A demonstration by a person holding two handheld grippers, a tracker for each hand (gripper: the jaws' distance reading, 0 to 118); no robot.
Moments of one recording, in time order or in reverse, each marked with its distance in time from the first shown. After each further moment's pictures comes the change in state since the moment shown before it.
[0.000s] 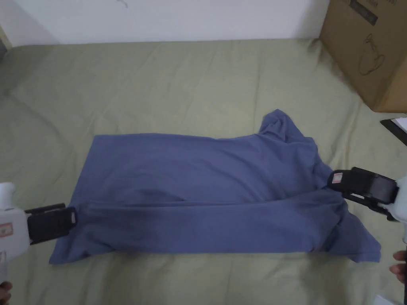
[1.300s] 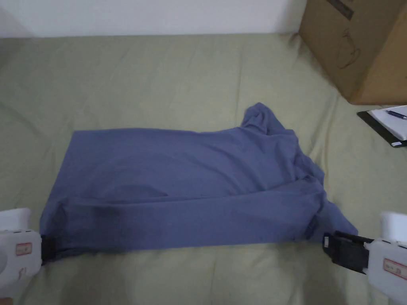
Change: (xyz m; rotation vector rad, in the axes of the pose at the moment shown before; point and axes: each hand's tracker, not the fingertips) left arm 0.011 -0.030 -0.066 -0.174 0.094 -0.084; right arm 0.006 -0.085 0.011 -0.068 -0.378 0.248
